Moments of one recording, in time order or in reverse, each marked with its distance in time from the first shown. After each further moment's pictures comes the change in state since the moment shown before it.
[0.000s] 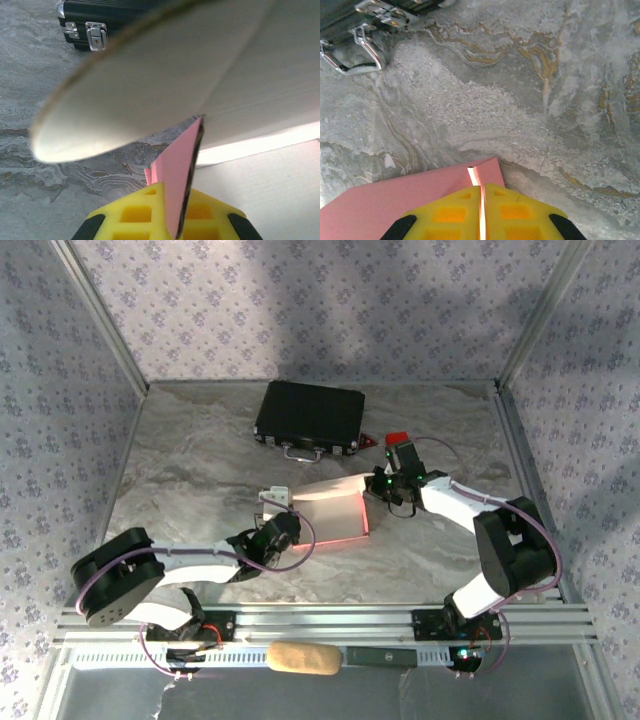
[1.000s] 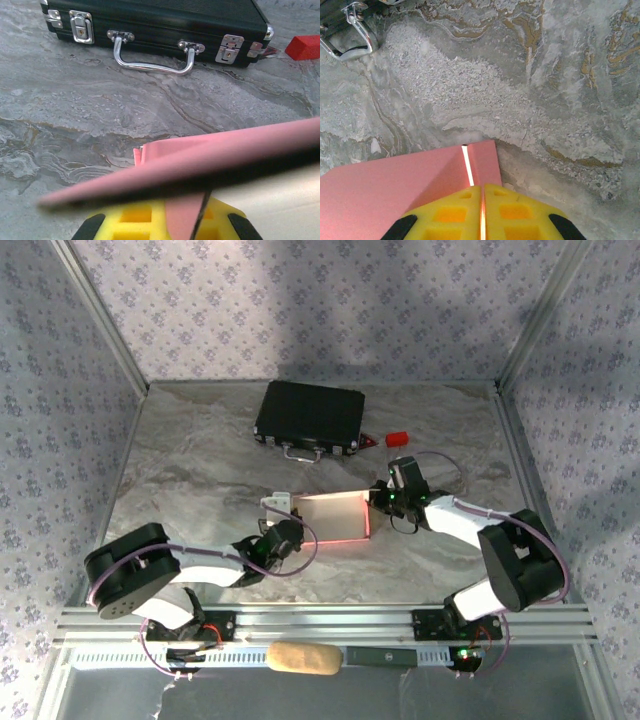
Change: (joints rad) left arm -0.039 0.065 -0.040 0.136 -0.001 -0.063; right arm 0.032 -0.084 -0.167 0.150 0.037 0.004
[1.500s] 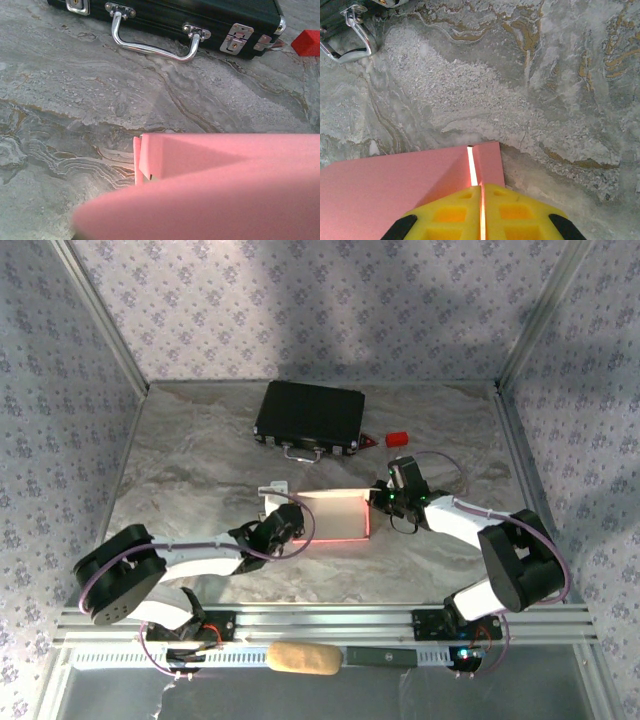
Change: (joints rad) left arm 0.081 -0.051 0.115 -0.264 0.146 -0.128; right arm 0.003 0.000 0.002 -0.002 0.014 0.000
